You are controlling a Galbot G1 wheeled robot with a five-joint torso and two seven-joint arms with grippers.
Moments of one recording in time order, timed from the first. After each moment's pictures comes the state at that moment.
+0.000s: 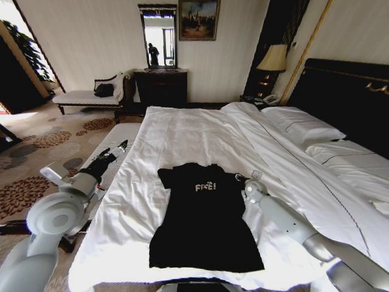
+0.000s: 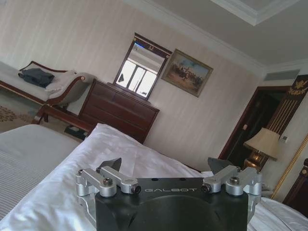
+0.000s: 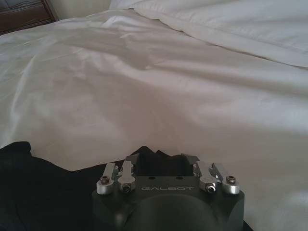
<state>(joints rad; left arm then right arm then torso) 1.22 -0.86 -0.77 -2.34 -1.36 0.36 -0.50 -0.56 0.89 -0.17 1.23 1.31 -0.17 0.56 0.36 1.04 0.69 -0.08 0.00</state>
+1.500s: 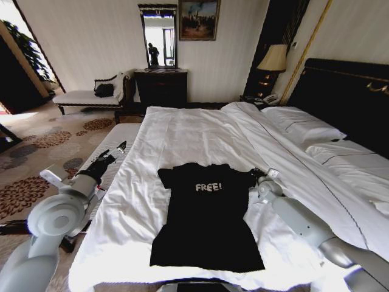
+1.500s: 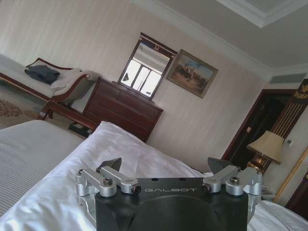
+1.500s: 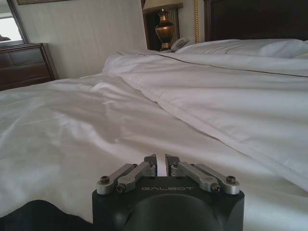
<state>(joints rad) 1.25 -0.89 -0.78 -2.34 -1.35 0.35 -0.49 -0.62 0.79 -0.08 1.27 1.18 0.00 0.51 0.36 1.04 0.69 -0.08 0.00</state>
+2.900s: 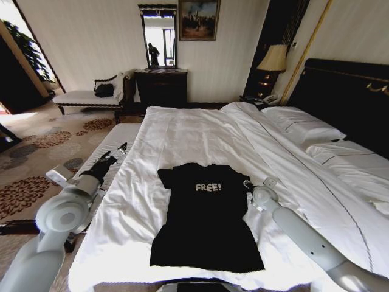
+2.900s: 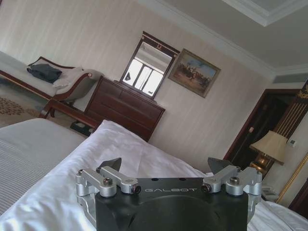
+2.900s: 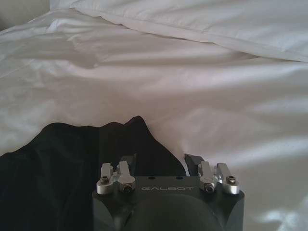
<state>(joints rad) 1.22 -0.90 -0.73 -2.29 -1.33 0.34 -0.48 -0.82 0.80 0.05 1.60 1.52 -0.13 0.90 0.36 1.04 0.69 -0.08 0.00</state>
